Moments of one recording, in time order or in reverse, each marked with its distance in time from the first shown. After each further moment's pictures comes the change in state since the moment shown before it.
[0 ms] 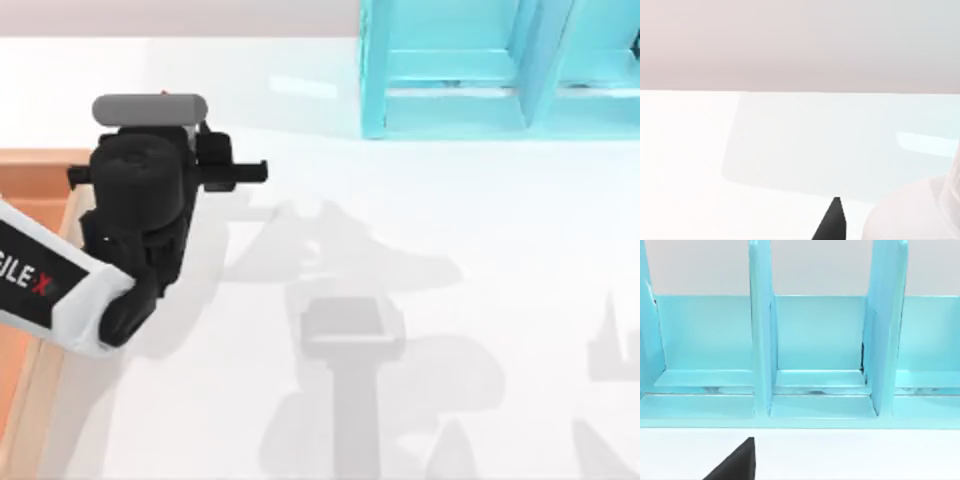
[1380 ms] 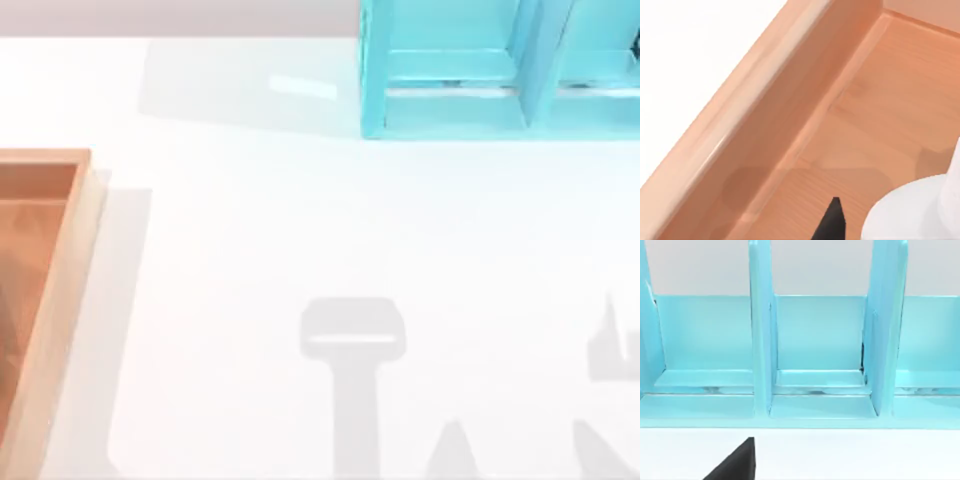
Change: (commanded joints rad) left arm 1.038 -0.020 0.477 -1.598 1.242 1.648; right arm 0.000 0.000 0.000 0.000 0.000 0.000
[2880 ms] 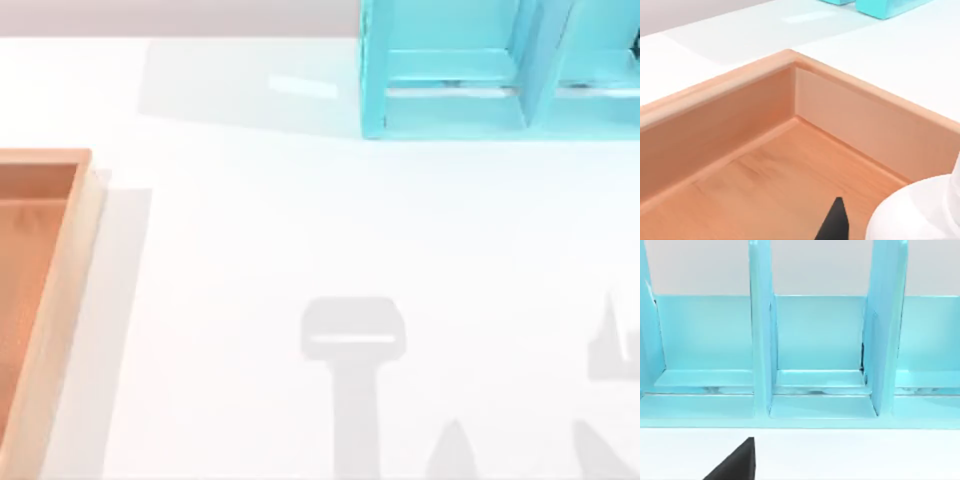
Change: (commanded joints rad) left arm 0.295 0.119 -0.095 -0.580 0.470 0.540; right arm 0.000 0.000 0.000 0.000 0.000 0.000
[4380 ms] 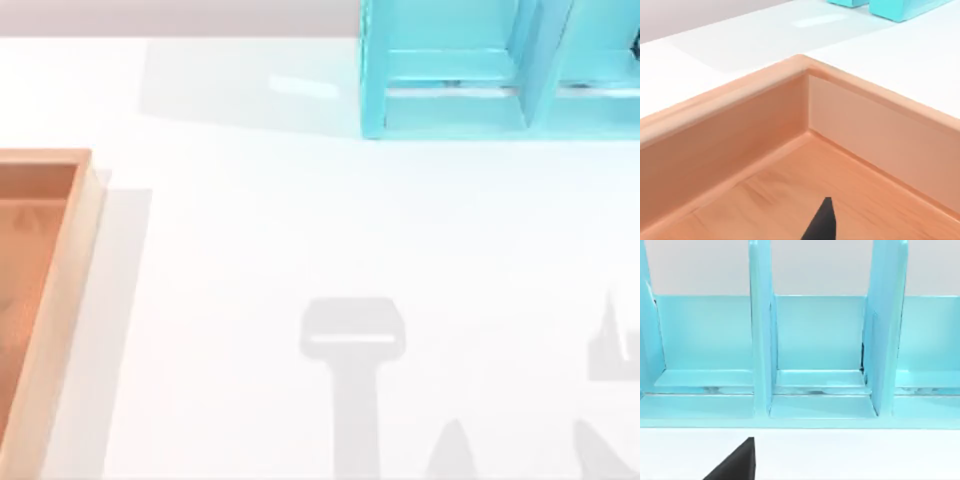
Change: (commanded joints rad) left arm -0.120 -0.069 -0.161 0.618 0.054 -0.520; right arm 0.000 0.000 0.000 0.000 0.000 0.000
